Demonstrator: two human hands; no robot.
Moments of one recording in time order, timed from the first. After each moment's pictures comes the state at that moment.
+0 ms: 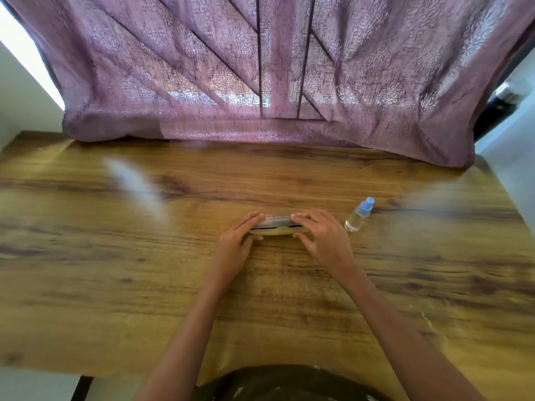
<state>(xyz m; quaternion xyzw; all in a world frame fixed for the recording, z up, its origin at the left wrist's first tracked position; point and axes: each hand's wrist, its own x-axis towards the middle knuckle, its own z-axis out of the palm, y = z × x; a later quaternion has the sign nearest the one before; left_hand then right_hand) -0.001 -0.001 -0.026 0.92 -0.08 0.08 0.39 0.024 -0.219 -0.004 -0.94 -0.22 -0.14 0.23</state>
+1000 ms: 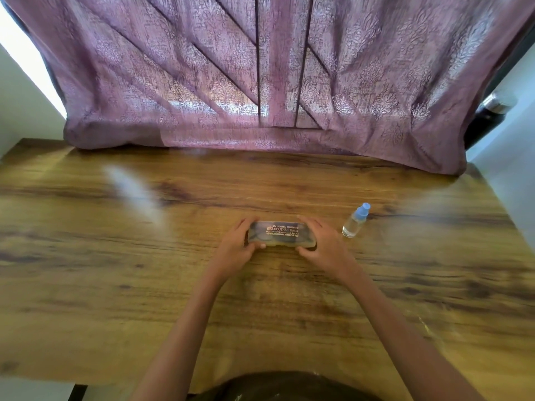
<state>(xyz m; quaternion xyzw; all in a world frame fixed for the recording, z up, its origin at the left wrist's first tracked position) 0.024 0.003 -0.030 0.91 -0.07 -0.03 0.42 0.027 -0.231 -0.012 -0.94 -0.18 0.01 0.30</state>
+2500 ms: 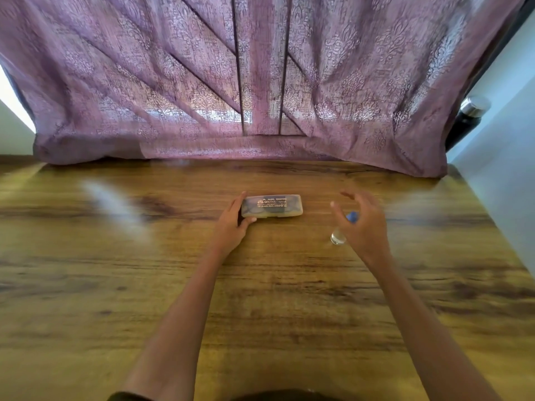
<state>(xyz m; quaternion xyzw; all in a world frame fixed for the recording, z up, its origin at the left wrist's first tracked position) 0.098 -0.008 -0.037 0.91 -0.08 0.06 0.41 0.057 -0.287 0.034 -0.90 -0.01 -0.23 0.38</state>
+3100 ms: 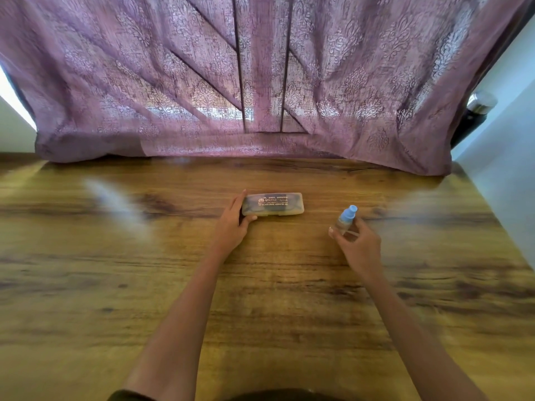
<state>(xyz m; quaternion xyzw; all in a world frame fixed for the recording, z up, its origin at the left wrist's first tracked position) 0.097 -0.009 -0.038 0.92 -0.08 0.05 0.39 0.037 -0.292 -0.020 -0.87 0.12 -0.11 0.46</state>
